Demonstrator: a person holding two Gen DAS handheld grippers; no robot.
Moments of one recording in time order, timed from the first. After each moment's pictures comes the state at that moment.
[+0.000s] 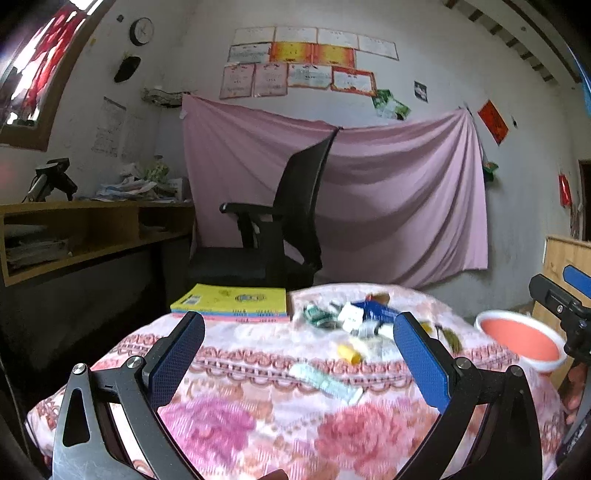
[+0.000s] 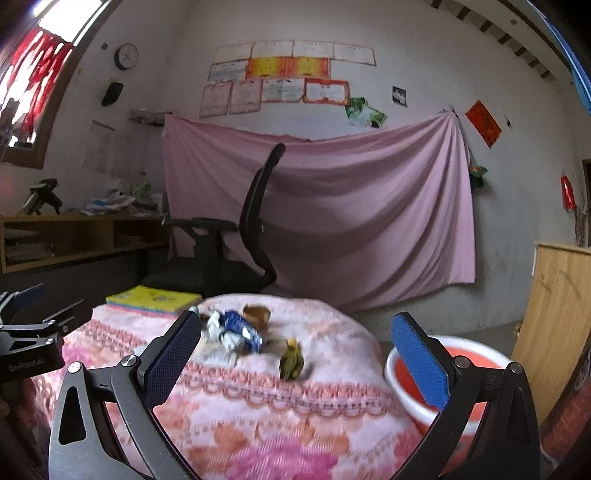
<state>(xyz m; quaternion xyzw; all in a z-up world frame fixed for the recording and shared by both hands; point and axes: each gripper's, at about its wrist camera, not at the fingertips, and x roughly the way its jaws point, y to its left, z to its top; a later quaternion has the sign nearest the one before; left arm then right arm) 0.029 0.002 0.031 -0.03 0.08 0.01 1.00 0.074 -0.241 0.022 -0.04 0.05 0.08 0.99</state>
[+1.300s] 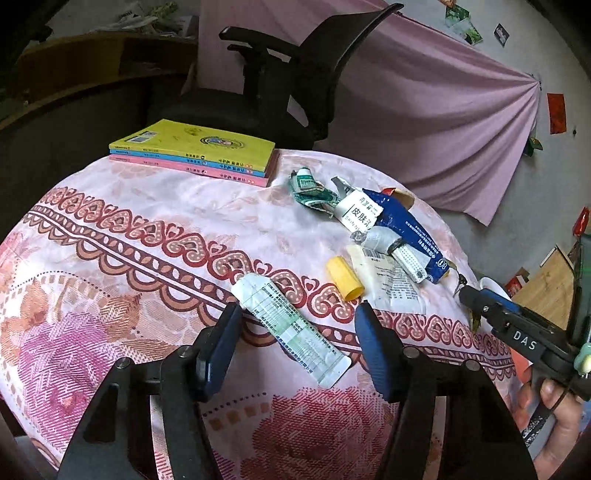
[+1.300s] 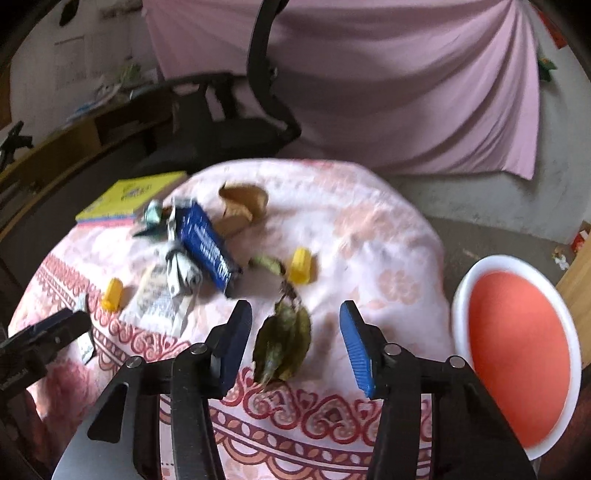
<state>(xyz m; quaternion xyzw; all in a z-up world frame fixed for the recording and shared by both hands) 0.148 -0.004 -0.023 -0.17 0.36 -0.02 0.92 0.245 -0.237 -0.037 -0.04 0.38 0.15 0.91</state>
